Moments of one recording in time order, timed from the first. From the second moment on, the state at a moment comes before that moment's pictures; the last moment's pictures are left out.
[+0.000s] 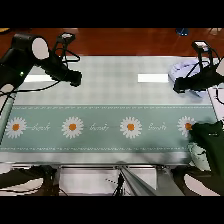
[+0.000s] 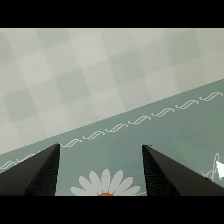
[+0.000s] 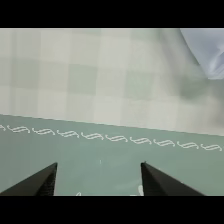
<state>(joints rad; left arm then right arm) -0.34 -1.42 1.51 1.55 -1.33 -1.56 0.05 -1.16 1.21 -1.59 1.23 1.56</state>
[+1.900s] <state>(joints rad) -0.33 -1.47 1.51 1.47 -1.23 -1.56 -0.38 -1.65 1.25 -1.62 0.55 2.04</state>
